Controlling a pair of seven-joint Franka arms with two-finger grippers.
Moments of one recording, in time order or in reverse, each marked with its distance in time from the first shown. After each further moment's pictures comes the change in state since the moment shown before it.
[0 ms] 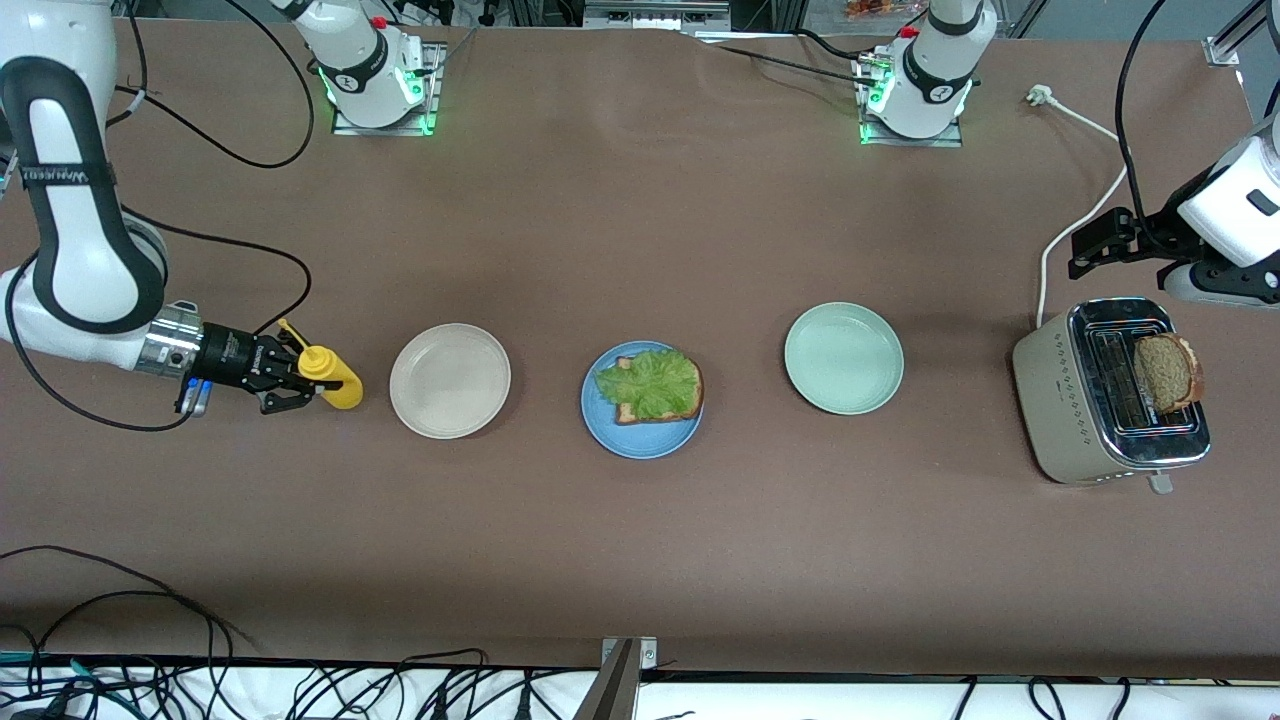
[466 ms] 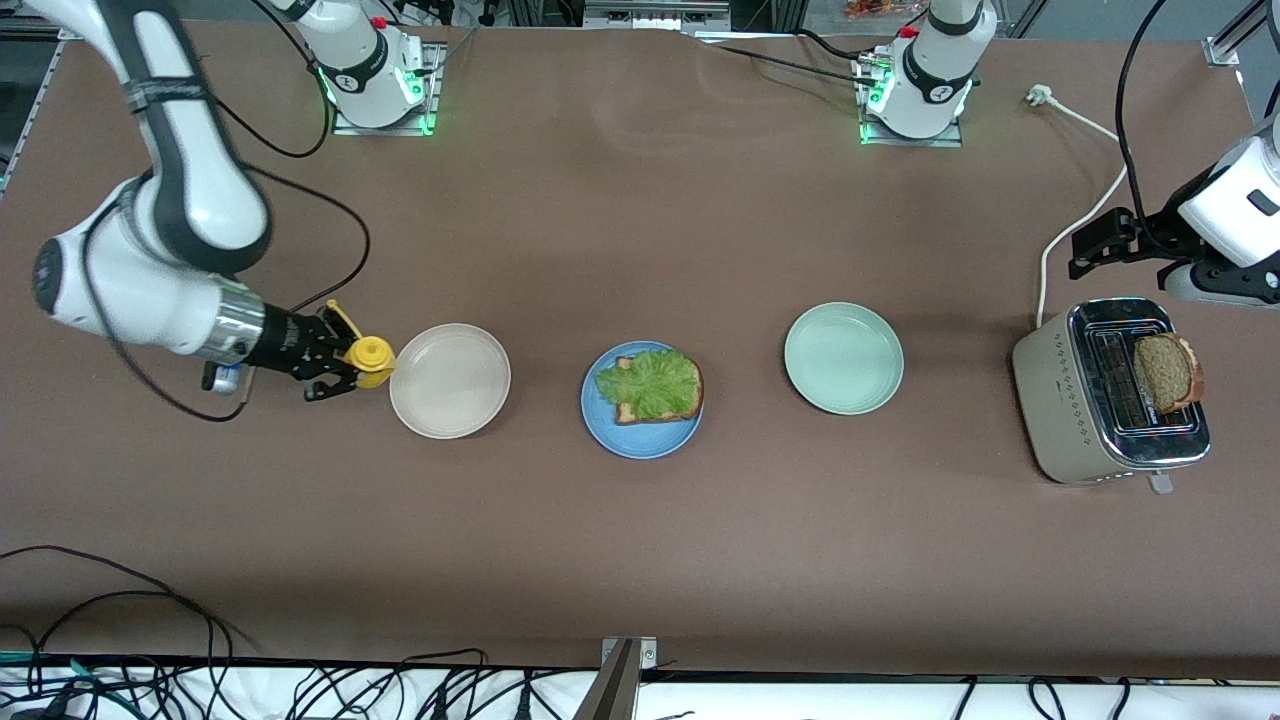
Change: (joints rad) left arm 0.000 0.000 0.001 0.000 0.000 0.000 0.000; right arm 0.065 -0.115 0.170 0.001 -0.404 0.128 0.610
